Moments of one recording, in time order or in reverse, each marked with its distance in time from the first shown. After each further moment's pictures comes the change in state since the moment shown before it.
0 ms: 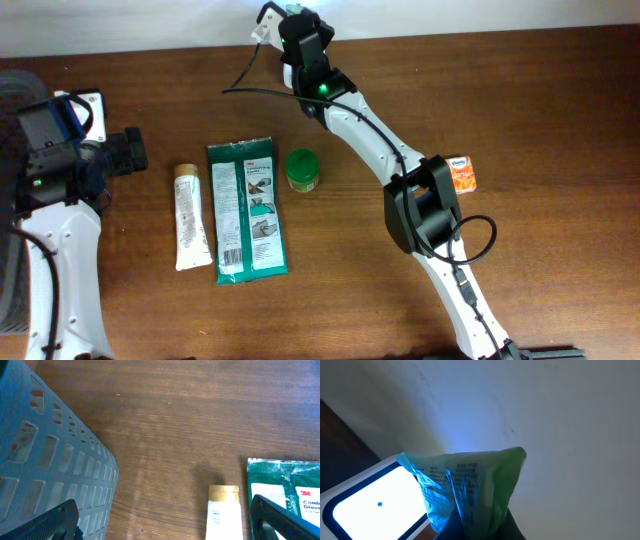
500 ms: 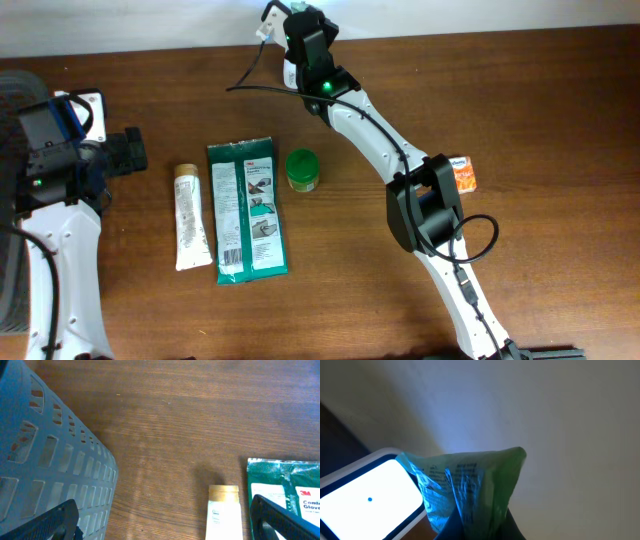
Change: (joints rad) left arm 0.000 0.000 0.000 0.000 0.000 0.000; right arm -0.015 0.000 0.000 -0.019 0.000 -0.007
